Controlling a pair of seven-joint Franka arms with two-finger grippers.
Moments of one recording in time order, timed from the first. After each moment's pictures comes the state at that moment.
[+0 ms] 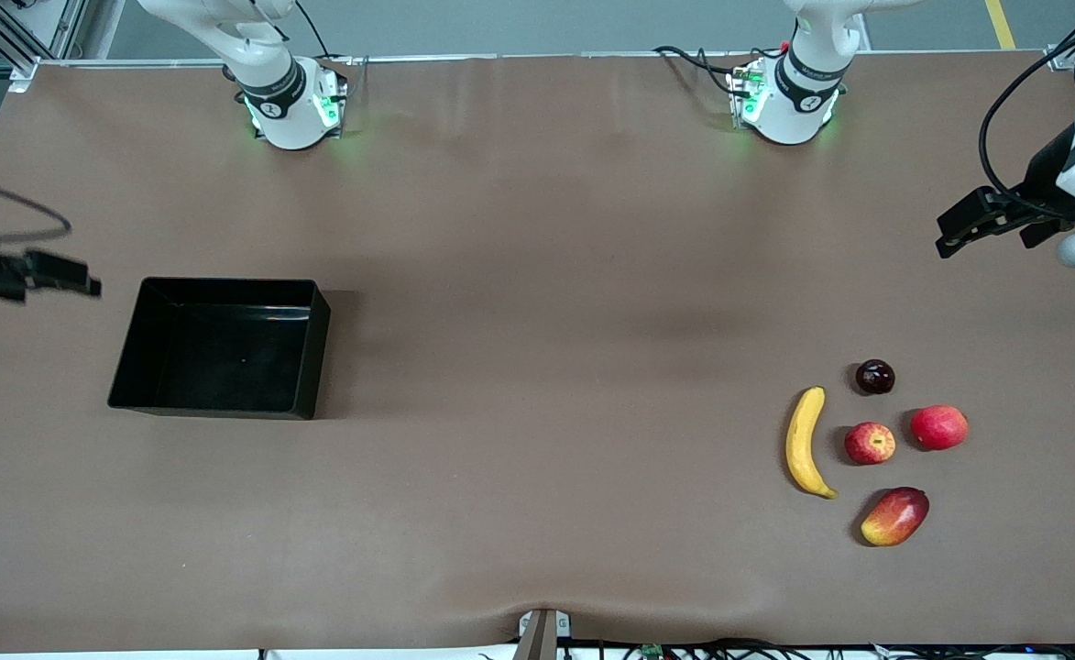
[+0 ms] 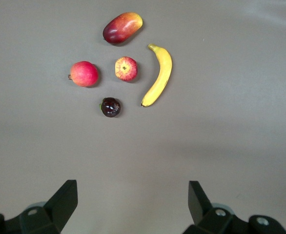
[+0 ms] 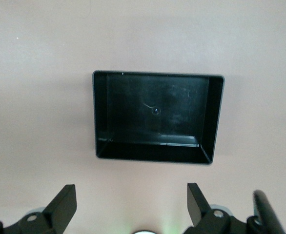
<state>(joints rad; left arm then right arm) 0.10 0.01 -0.21 -1.53 0.02 1.56 -0.22 -0.02 0.19 -0.06 -1.31 0.08 1.35 -0.06</state>
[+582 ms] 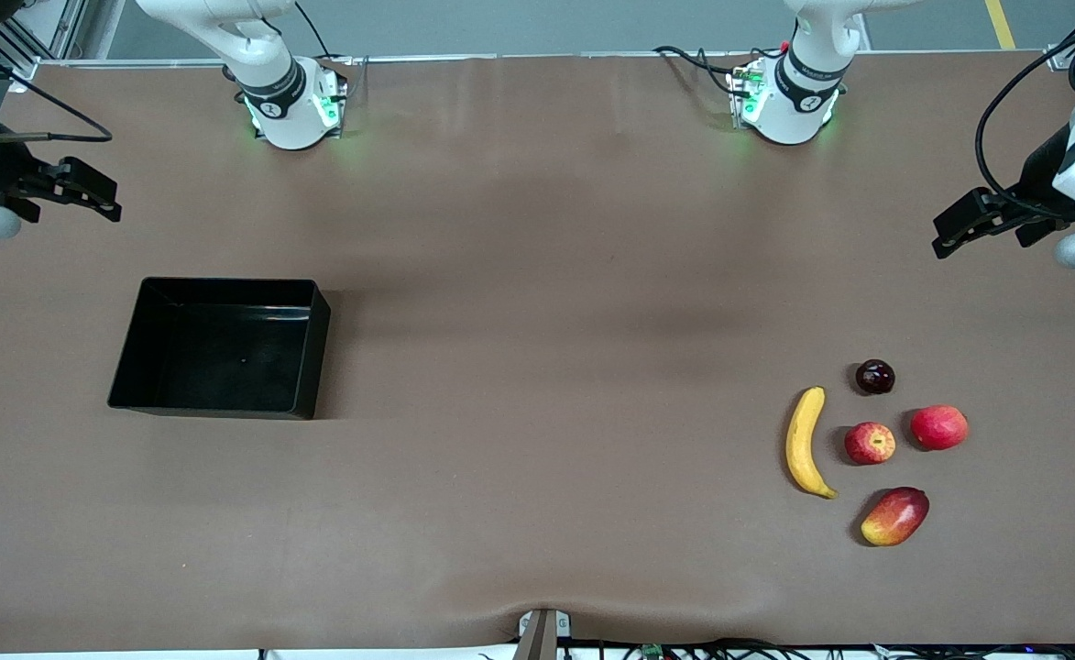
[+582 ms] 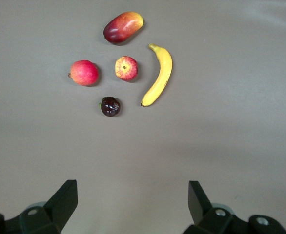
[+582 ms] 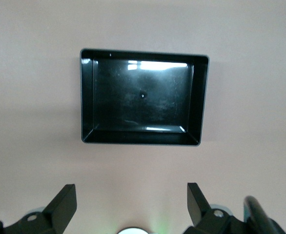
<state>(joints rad) 0.10 0.01 -0.21 -1.53 0.02 1.56 -0.23 0.04 -0.12 -0.04 -1.71 -0.05 1.53 -0.01</state>
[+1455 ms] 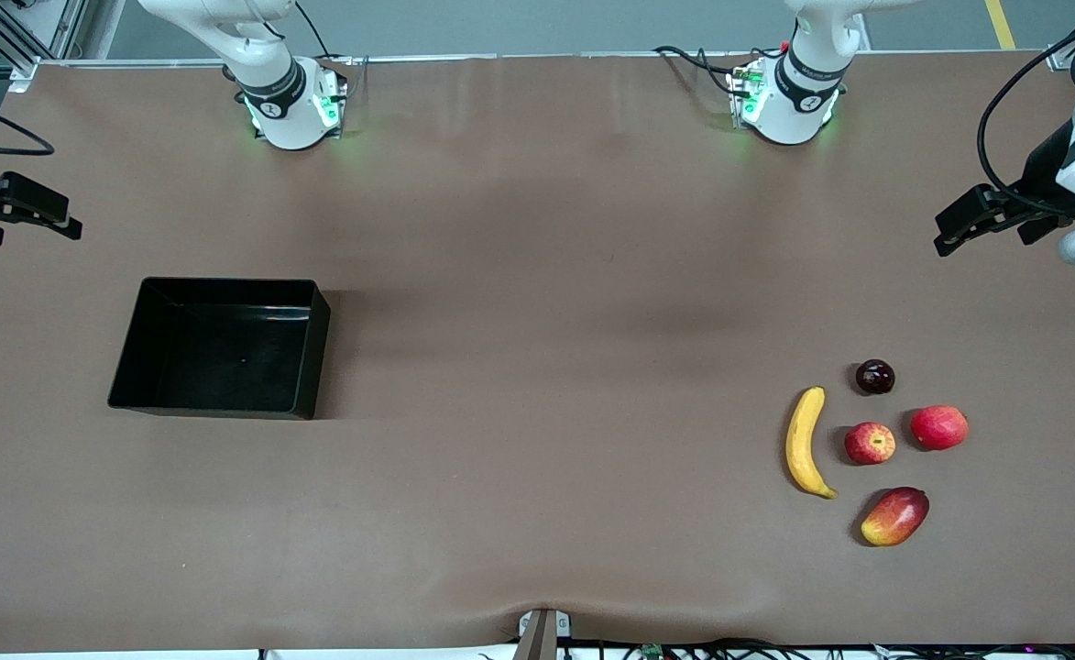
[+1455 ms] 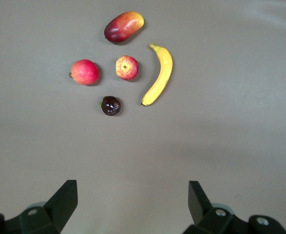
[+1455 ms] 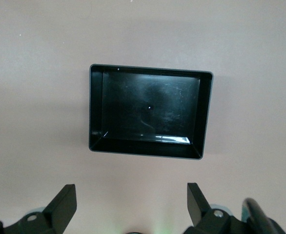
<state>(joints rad) 0.11 0.00 -0.21 -1.53 0.02 1.55 -0.23 -0.03 0.01 -0.06 -1.51 0.04 1.46 -0.13</state>
